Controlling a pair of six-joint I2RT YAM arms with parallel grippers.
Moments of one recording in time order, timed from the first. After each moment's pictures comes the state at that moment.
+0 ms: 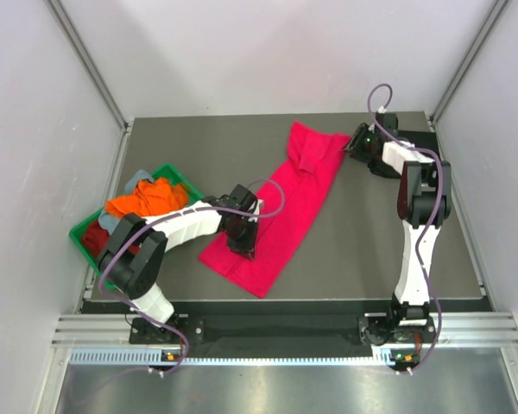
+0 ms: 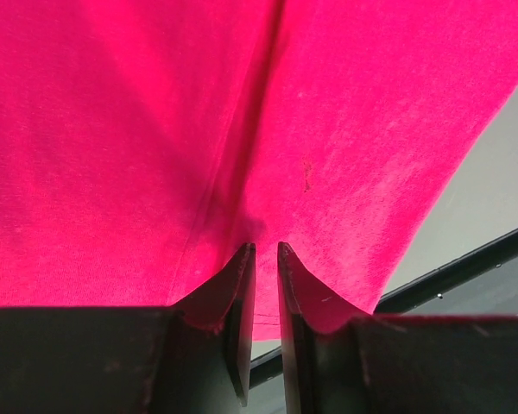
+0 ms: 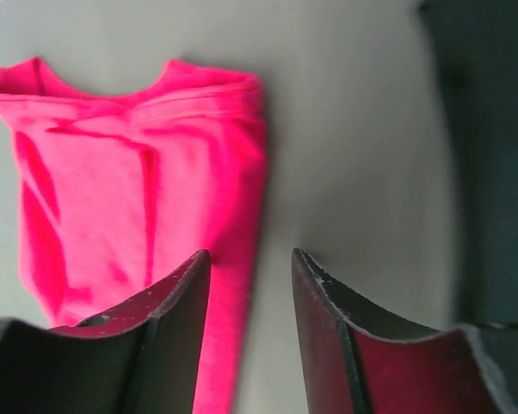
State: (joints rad) left arm -0.64 1.65 0.97 -0.58 0.25 -0.39; right arm 0.00 2.30 1.73 -0.18 -0.27 0.57
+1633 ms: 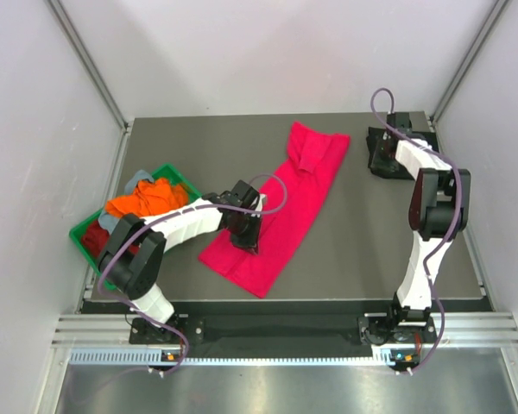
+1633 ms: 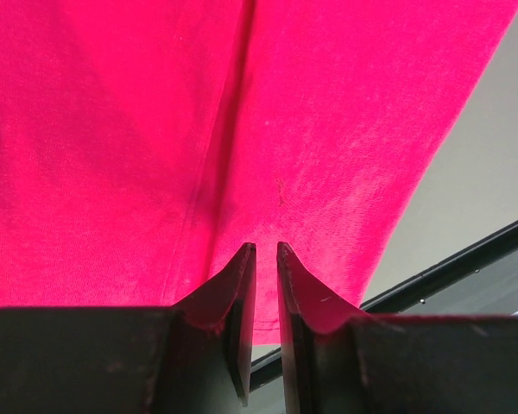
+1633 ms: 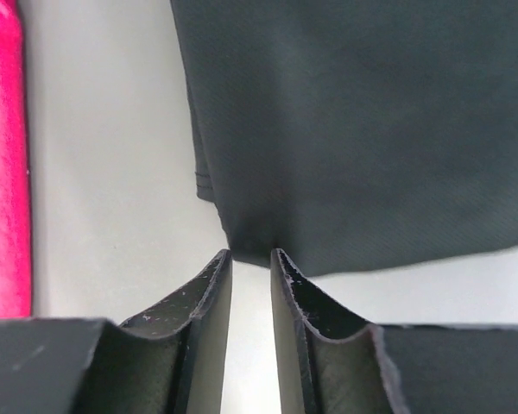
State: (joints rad) left arm -0.65 1.65 1.01 -0.57 0.24 -0.39; right arm -0.03 2.09 1.61 -0.49 0.06 0.21
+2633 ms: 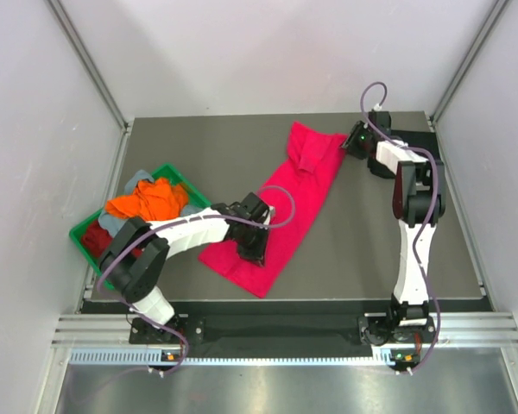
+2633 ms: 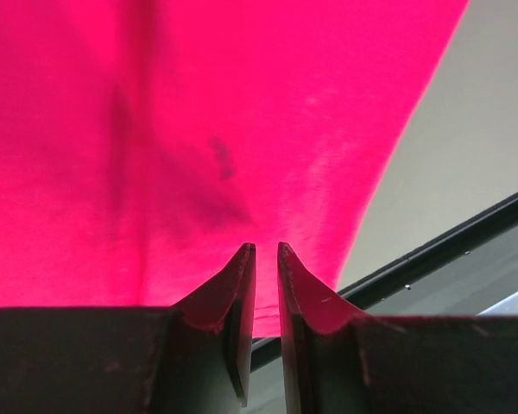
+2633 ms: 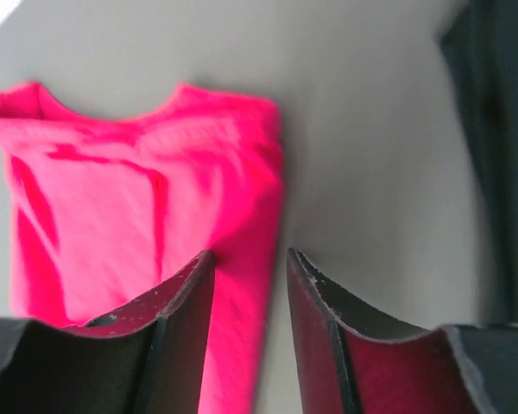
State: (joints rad) left arm -0.74 1.62 0.96 -0.55 0.25 -0.47; right arm 0.04 2.31 1.76 -0.18 -0.17 0.56
